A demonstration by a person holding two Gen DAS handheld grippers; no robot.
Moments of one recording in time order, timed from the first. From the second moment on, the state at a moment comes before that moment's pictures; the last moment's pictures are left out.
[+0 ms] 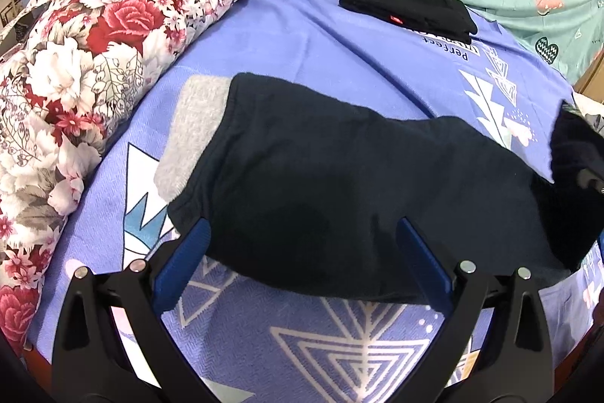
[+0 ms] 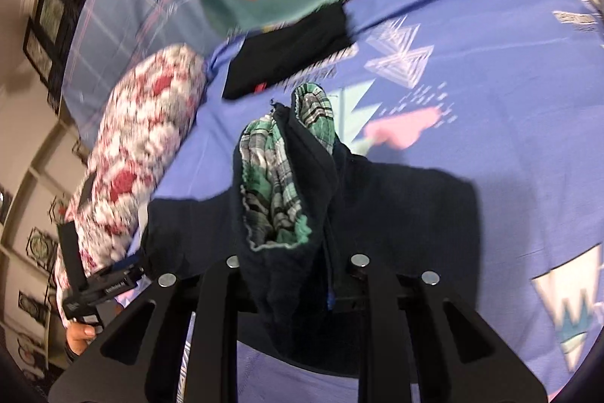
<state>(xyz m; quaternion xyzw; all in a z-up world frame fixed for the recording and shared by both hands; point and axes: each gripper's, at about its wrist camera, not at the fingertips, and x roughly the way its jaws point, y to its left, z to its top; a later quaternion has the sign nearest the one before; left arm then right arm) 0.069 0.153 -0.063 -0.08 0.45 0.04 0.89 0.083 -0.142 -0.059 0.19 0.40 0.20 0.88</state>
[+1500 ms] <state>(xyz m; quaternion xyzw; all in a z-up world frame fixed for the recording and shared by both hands) 0.088 0.059 -0.034 0.00 0.43 -0.04 0.90 0.095 -0.221 -0.084 0.24 0.44 0.19 0.85</state>
